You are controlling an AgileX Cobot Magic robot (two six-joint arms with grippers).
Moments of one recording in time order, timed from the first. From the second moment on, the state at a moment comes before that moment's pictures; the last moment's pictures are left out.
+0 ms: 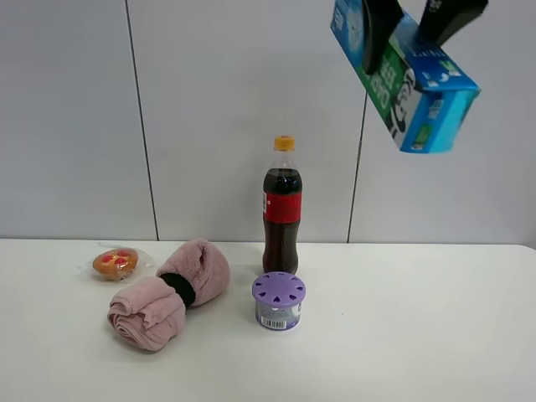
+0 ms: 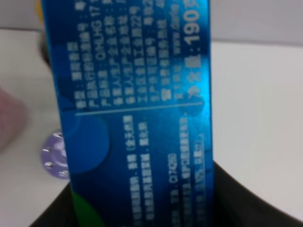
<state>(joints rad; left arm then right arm) -0.01 -0.01 -0.51 0.02 1.05 -0.04 0.75 1.55 -1.65 -0.45 1.23 0.67</state>
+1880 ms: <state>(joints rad) -0.01 -0.01 -0.51 0.02 1.05 -0.04 0.41 2.18 -1.54 -0.20 0.69 0.55</state>
